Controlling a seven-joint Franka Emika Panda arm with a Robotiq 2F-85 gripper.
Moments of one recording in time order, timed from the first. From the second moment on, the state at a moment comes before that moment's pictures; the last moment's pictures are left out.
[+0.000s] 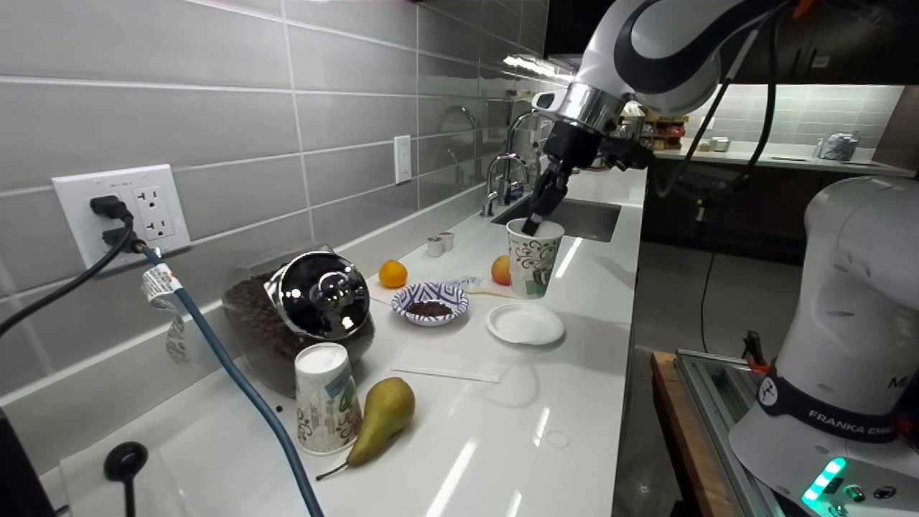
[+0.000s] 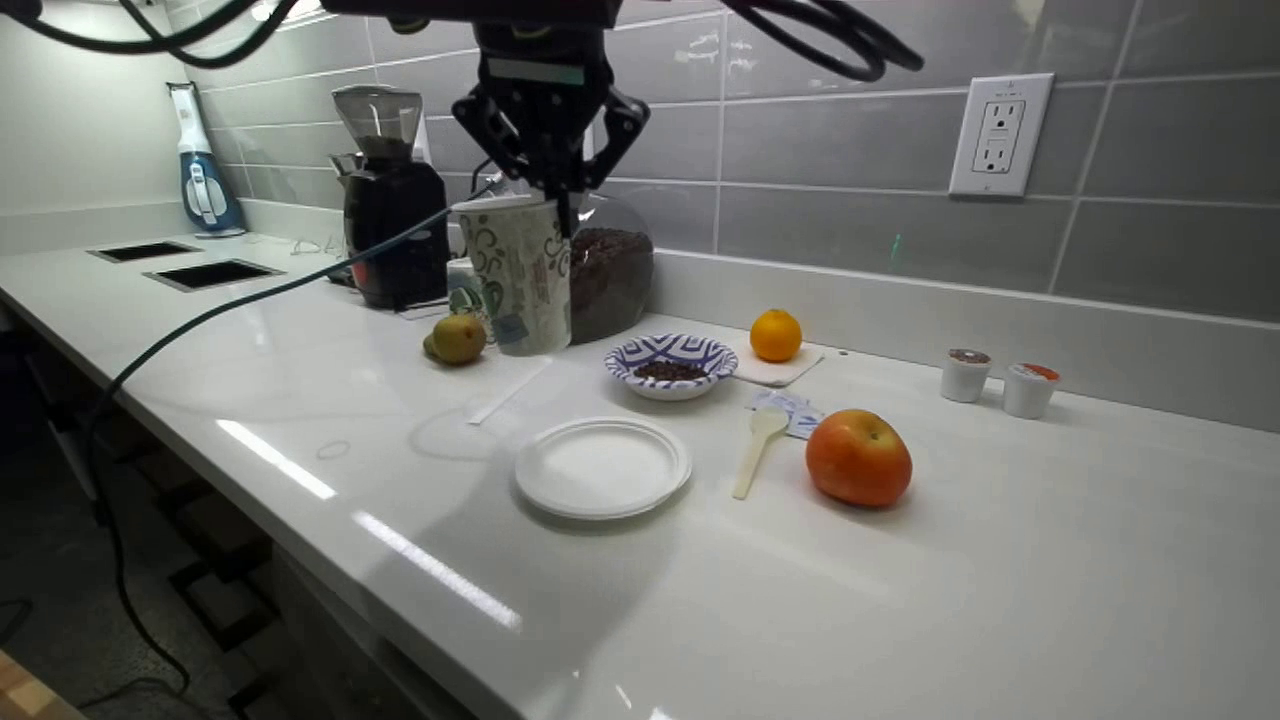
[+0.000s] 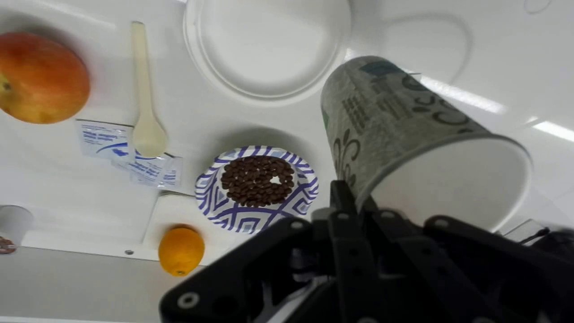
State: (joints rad) arm -0.11 -0.62 -0.32 -2.74 0.11 2.43 -0.62
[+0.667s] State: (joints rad) arm -0.15 -0.59 -0.50 -2.75 0.11 2.44 -0.70
